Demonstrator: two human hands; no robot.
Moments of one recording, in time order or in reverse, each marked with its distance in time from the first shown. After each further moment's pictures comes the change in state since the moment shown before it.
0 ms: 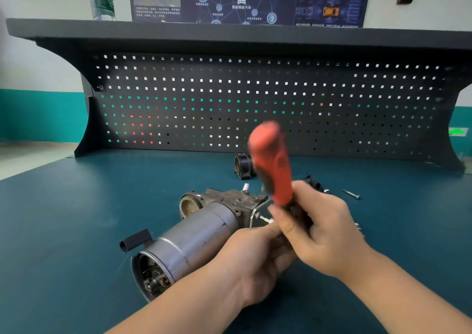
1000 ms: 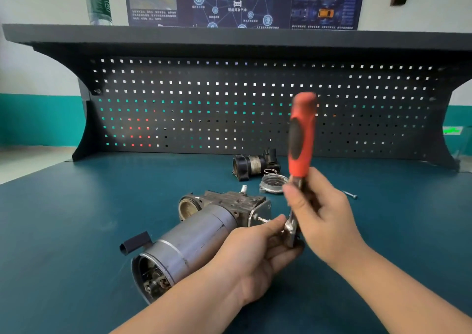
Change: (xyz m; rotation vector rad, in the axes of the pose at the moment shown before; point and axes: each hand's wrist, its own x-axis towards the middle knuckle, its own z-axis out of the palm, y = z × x) left_hand 0.004 0.001 -0.003 0.042 0.050 -0.008; right_hand -0.003 0.011 0.003 0.183 0.158 0.286
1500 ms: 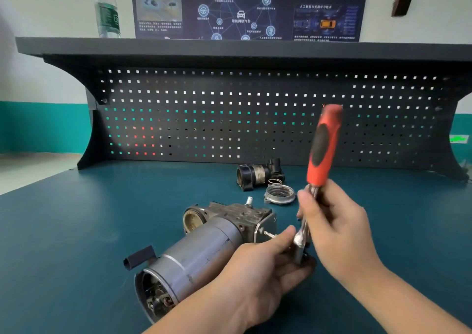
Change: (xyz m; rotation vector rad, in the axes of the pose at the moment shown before) left_hand -0.002 0.001 0.002 -0.031 0.017 -0.021; right_hand 0.003 0.003 0.000 -0.038 0.132 0.063
